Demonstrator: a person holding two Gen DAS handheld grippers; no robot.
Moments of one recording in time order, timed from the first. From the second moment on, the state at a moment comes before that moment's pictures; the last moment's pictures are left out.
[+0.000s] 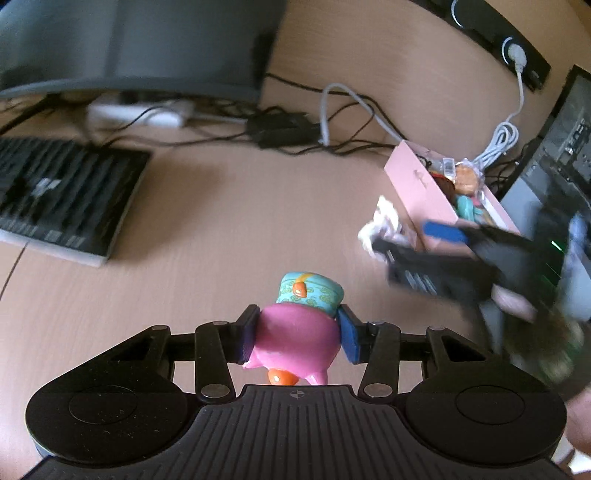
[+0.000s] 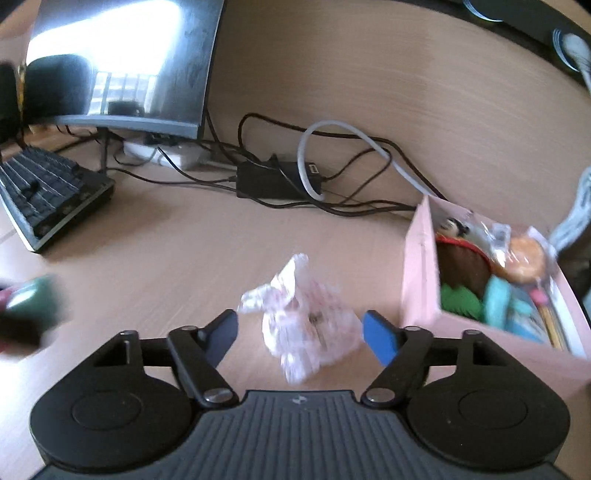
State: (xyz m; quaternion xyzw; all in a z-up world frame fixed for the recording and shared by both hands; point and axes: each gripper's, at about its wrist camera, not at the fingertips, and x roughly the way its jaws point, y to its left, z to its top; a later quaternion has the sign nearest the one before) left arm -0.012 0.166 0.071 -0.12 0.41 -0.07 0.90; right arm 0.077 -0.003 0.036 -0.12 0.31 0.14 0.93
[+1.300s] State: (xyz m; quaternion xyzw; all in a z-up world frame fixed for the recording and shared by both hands) left arm 0.152 -0.008 0.114 -0.03 0.33 -0.23 0.92; right arm -0.056 -0.176 0.125 -0.01 0.32 -0.01 0.95
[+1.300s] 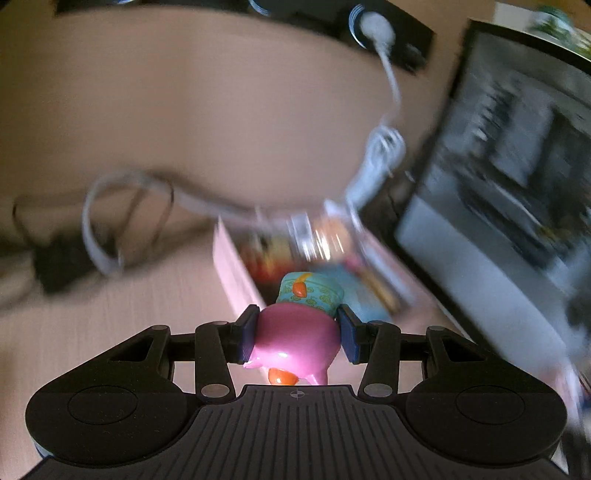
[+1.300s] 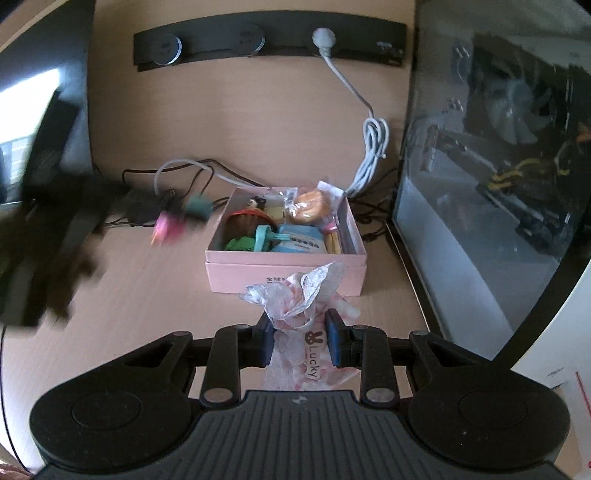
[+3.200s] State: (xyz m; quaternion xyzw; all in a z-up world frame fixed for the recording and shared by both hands) left arm 0.043 0.105 0.053 -0.24 0.43 -0.09 0.86; right arm 0.260 -0.192 0.082 0.13 0.43 0.04 0.89
